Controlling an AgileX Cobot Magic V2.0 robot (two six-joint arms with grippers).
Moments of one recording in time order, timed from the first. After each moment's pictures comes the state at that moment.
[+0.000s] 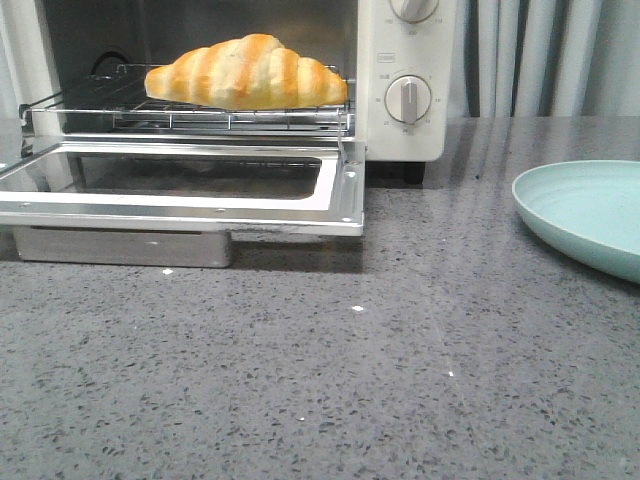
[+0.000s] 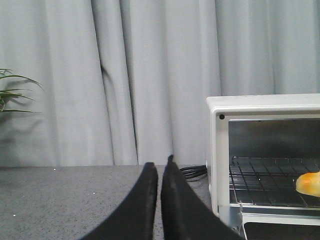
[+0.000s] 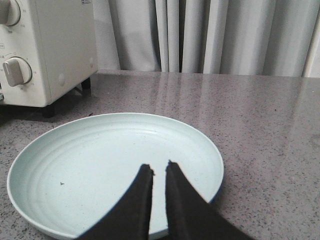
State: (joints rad) left arm 0.05 0.01 -0.23 -0.12 0.08 0.13; right arm 0.00 -0.01 0.02 -0.07 0.08 0.01
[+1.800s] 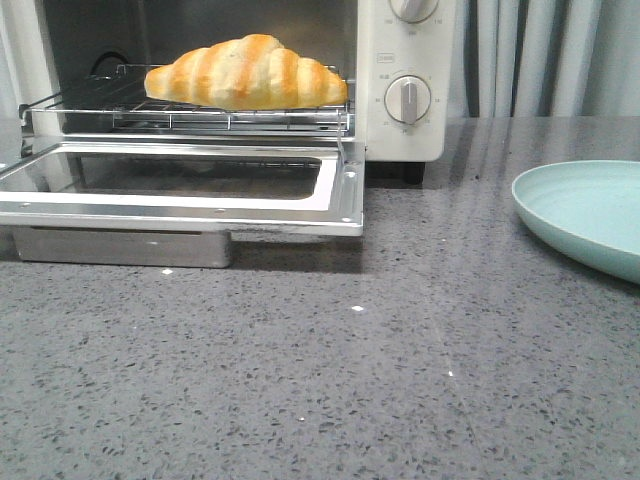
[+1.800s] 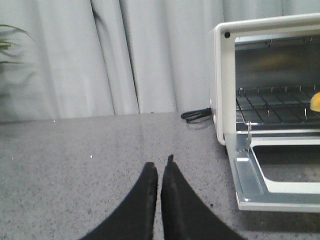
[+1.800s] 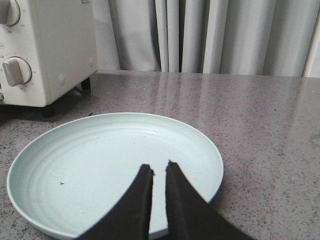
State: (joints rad) left arm 0.05 -0.01 0.01 0.06 -0.01 0.00; right arm 0.00 -0.01 0.02 -0.07 0.08 0.01
